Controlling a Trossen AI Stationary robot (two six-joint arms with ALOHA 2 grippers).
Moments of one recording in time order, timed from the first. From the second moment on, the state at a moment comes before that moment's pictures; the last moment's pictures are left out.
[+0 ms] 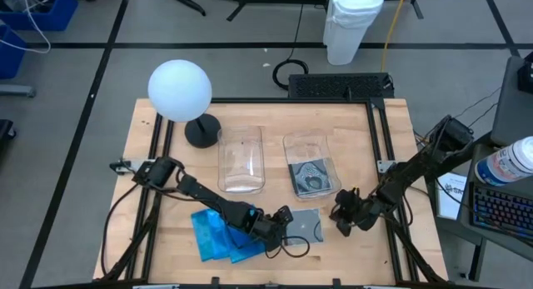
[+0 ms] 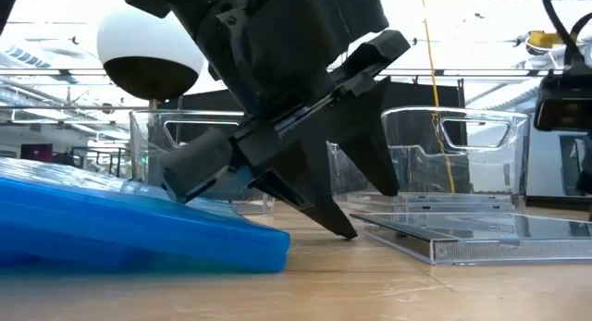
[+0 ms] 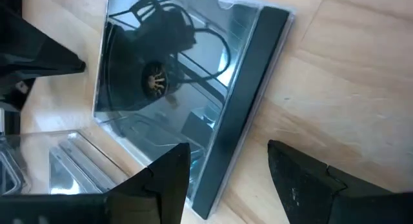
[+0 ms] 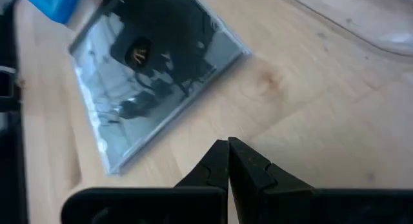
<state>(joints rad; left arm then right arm) -0.42 2.18 1.46 -0.23 -0.29 0.85 0.75 1.31 0.28 0.13 0.36 1.30</state>
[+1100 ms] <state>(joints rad) -0.39 2.22 1.46 -0.03 -0.28 0.87 0.67 1.51 0.26 0.47 0.33 1.09</state>
